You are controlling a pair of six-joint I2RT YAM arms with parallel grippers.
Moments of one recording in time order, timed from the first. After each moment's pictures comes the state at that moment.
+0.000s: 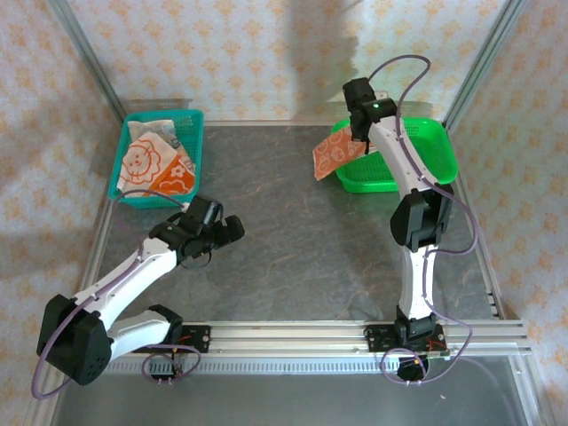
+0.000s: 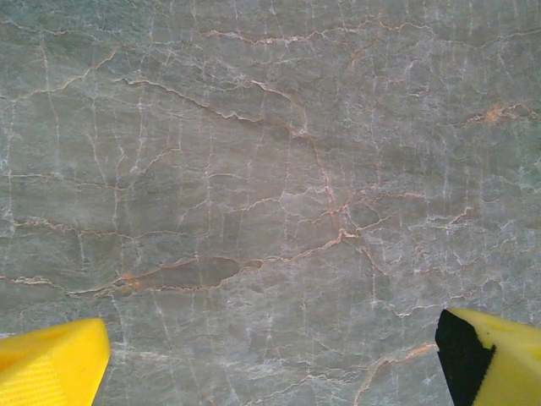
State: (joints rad) left arm -0.41 1.11 0.74 -0.66 -0.06 -0.85; right arm 0.27 2.12 2.21 -1.12 0.56 0.34
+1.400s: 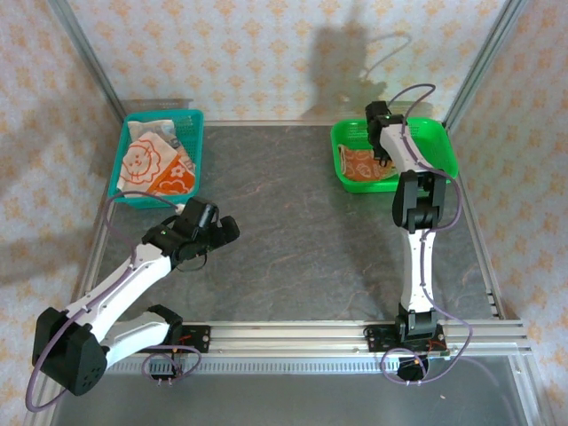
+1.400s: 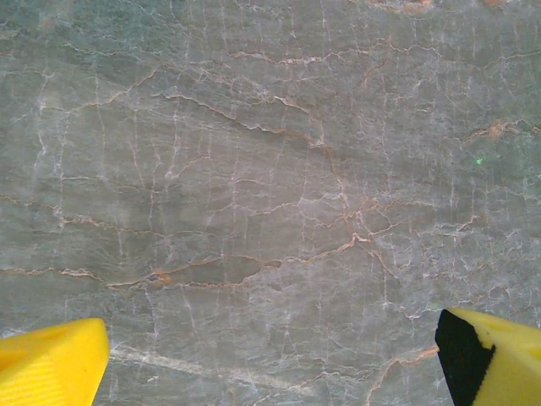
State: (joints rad) left arm -0.41 1.04 0.74 -0.71 -0.11 -0.86; right arm 0.09 2.40 2.20 -1.04 0.61 0.28
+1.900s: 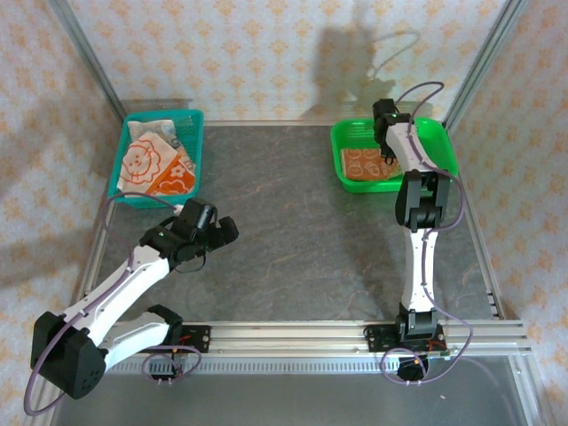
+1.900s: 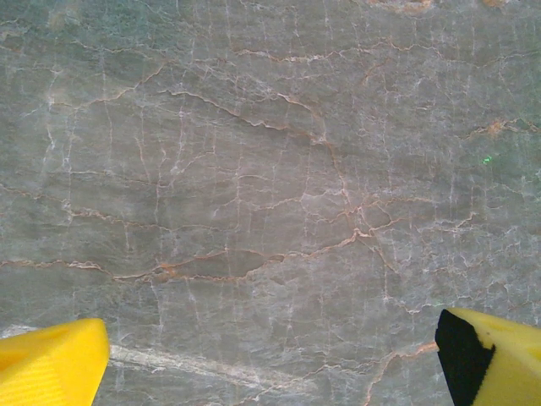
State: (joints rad) left arm -0.41 1.02 0.74 -0.73 -0.11 -0.86; right arm 0.05 2.42 2.24 -1.04 0.64 0.28
